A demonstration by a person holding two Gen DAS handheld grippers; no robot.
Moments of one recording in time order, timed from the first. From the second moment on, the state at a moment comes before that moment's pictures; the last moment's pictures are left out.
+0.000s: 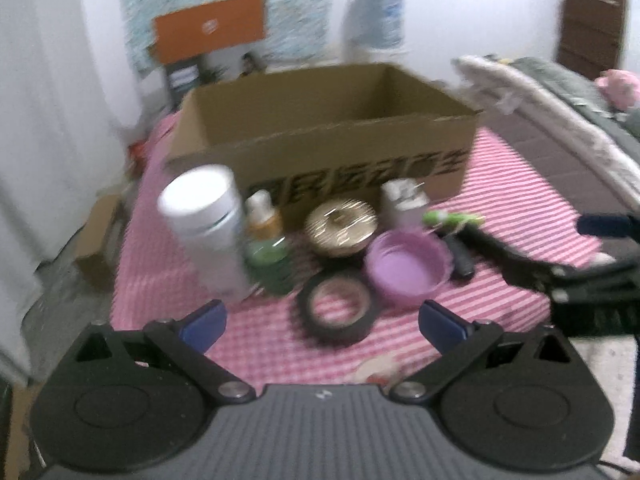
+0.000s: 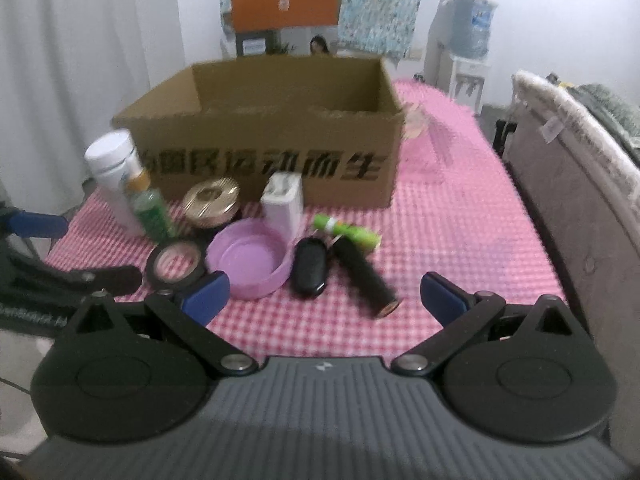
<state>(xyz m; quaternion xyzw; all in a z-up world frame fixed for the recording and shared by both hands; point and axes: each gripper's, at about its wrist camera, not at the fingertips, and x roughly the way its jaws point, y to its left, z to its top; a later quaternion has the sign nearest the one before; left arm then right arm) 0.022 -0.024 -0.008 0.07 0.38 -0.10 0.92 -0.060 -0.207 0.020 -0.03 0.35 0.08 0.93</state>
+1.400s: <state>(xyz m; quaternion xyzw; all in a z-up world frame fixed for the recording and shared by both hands) 0.095 -0.174 -0.069 0.12 0.46 -0.32 0.82 0.027 -0.329 -0.042 0.30 0.51 0.16 0.79</state>
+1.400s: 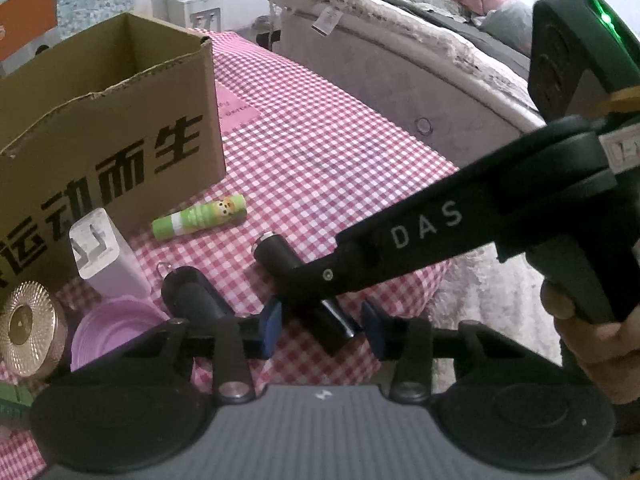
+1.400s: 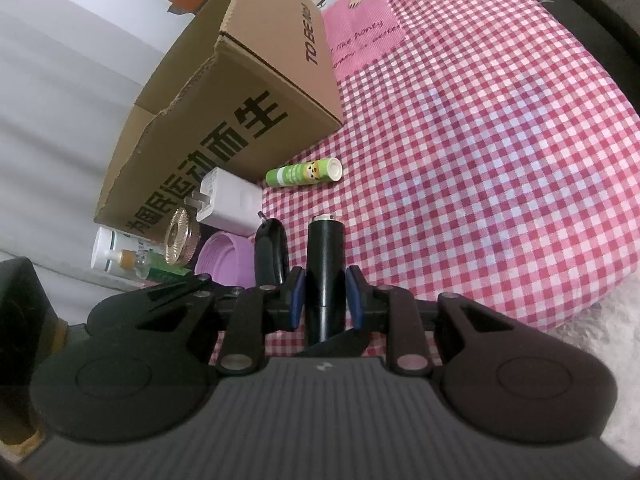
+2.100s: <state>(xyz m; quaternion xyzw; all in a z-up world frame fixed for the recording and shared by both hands) 0.065 -0.095 0.067 0.11 0.28 -0.25 0.92 0.013 -0.260 0.106 0.21 0.35 0.25 0.88</state>
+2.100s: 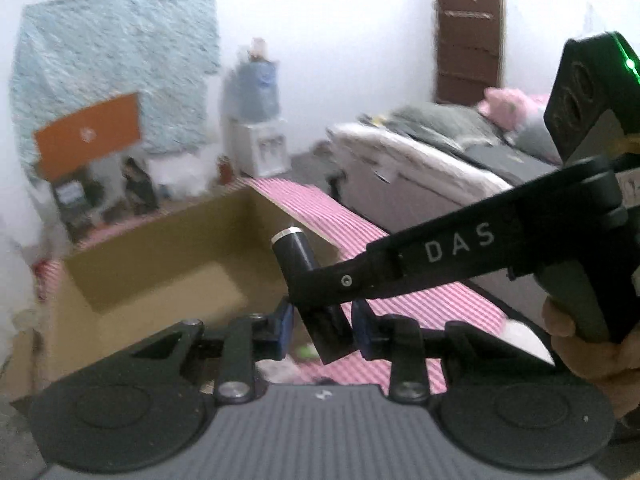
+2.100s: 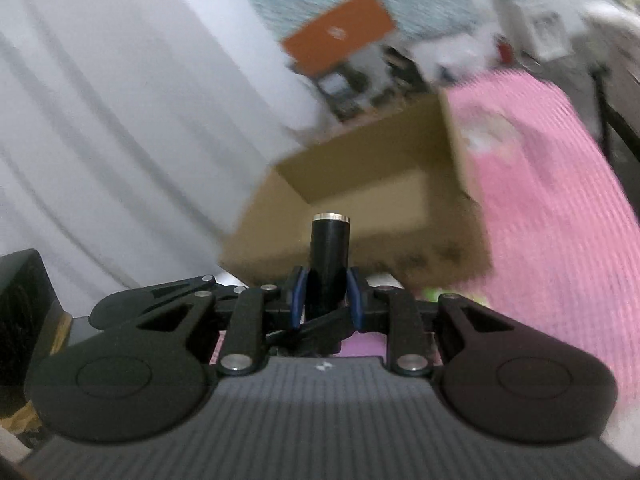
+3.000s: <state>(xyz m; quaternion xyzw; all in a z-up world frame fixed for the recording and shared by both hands) 0.294 0.025 0.004 0.11 0.53 -0.11 0.83 0.305 -0.098 0.014 0.27 0.60 0.28 0.69</state>
